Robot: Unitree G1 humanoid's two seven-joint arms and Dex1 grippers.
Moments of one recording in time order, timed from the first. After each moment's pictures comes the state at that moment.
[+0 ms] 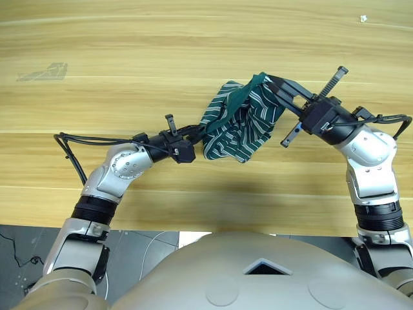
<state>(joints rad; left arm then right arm) -0.06 0.62 -0.30 0.22 0.33 -0.69 -0.52 -0.05 -0.48 0.17 -0.24 0.01 -0.37 0.62</state>
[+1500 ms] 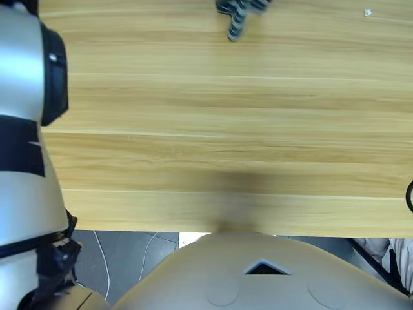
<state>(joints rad) -1.55 0.52 -0.60 1.30 0.77 -0.42 -0.30 -1.46 -0.56 0.32 1.32 -0.53 -0.44 0.05</state>
